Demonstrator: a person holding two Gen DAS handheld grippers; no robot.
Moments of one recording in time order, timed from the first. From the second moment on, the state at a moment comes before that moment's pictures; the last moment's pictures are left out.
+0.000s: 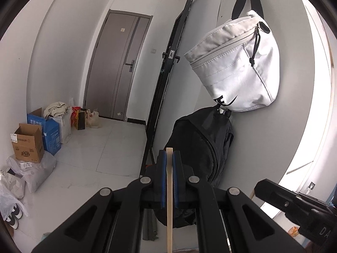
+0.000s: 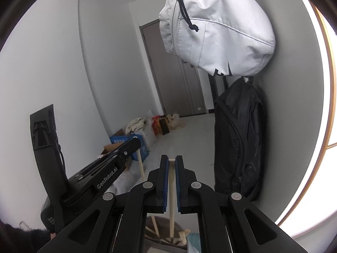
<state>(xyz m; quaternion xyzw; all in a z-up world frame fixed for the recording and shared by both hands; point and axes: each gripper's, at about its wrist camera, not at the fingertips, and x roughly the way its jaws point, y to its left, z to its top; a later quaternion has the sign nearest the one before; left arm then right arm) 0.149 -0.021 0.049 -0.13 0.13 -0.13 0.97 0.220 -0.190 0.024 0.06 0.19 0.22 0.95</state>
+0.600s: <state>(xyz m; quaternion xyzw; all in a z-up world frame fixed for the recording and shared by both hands) 0.138 -0.015 0.048 -0.13 0.24 -0.23 0.93 0.197 -0.212 -0.007 0.10 0.24 0.25 0.93</state>
